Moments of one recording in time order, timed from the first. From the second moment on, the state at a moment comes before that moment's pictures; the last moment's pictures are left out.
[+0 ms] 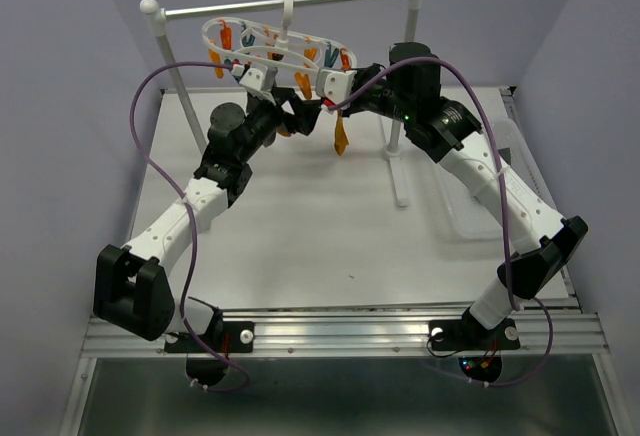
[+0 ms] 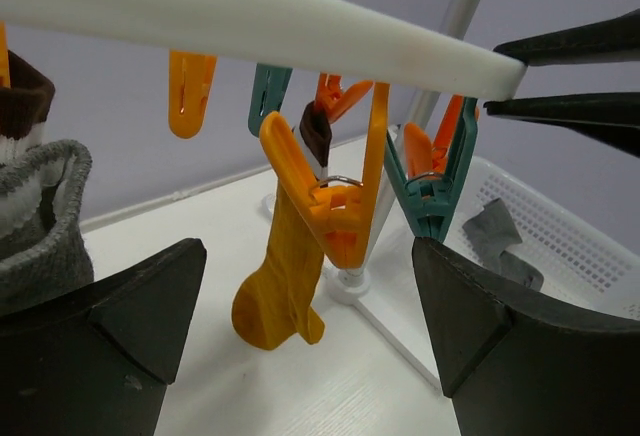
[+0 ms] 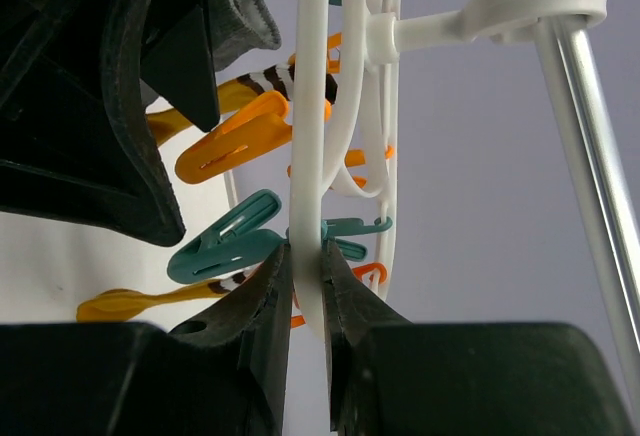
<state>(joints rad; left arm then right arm) -0.41 1.36 1.07 0.44 0.25 -0.27 0.66 1.63 1.88 -0.39 -0.24 -1.05</state>
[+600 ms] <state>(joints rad) -0.38 1.43 1.11 0.58 0.33 -0.40 0.66 1.62 1.86 -0.39 -0.22 -1.05</state>
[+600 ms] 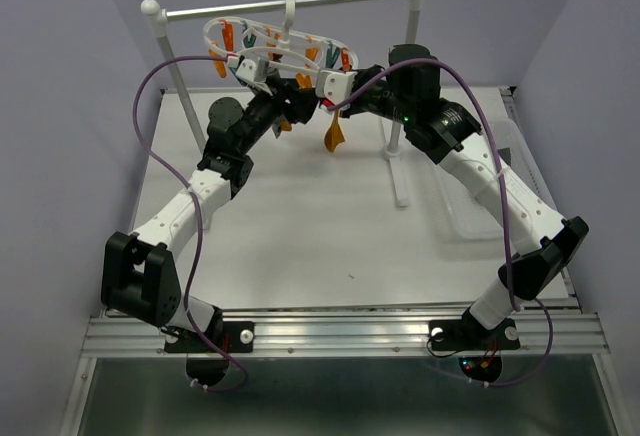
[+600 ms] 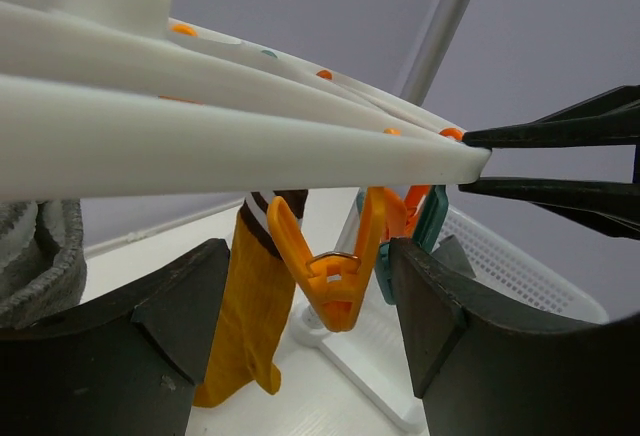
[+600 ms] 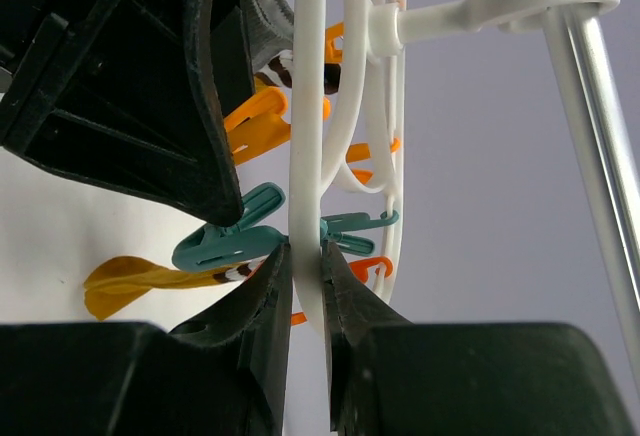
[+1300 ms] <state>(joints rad) -0.39 1.43 1.12 0.65 0.24 -0.48 0.67 1.62 1.86 -0.38 -0.21 -1.00</state>
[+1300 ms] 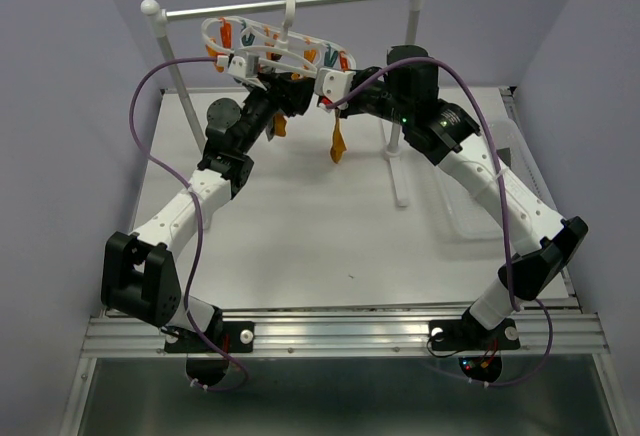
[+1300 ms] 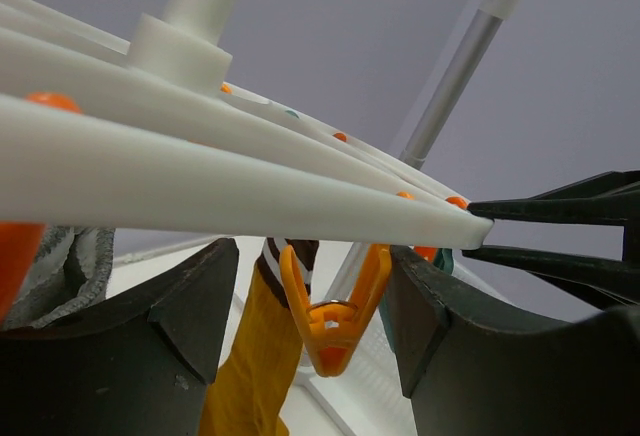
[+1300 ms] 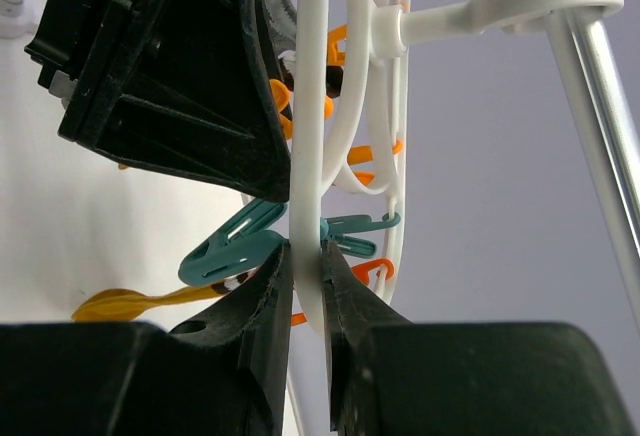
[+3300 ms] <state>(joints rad) -0.44 1.42 1.13 0.64 0.15 -0.56 0.70 1.62 1.86 -0.36 -0.16 -0.97</state>
